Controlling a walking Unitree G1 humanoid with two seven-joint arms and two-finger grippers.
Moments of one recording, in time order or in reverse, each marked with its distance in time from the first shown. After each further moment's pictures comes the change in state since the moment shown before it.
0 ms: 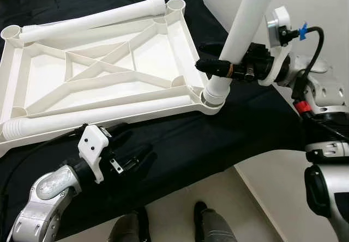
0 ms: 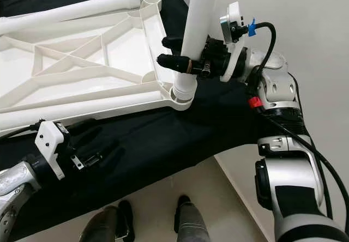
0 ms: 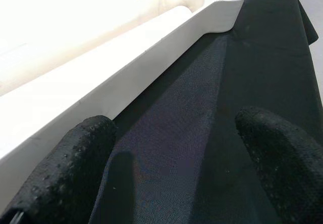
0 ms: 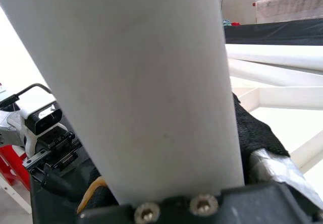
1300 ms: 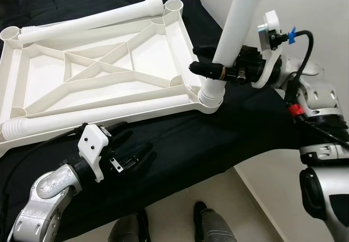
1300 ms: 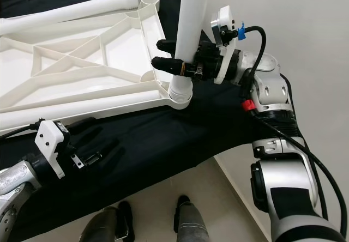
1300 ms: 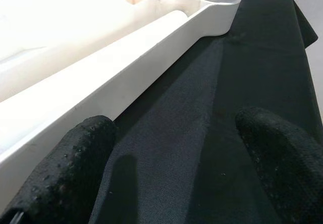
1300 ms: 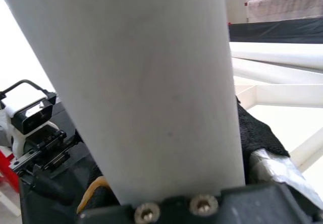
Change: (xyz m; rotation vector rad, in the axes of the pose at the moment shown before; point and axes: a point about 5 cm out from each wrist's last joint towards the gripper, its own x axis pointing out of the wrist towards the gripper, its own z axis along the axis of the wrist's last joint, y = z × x) left arm 0.001 0.001 0.000 0.005 -0.006 0.005; right arm 0.010 0.003 -0.005 -0.029 0.006 -0.054
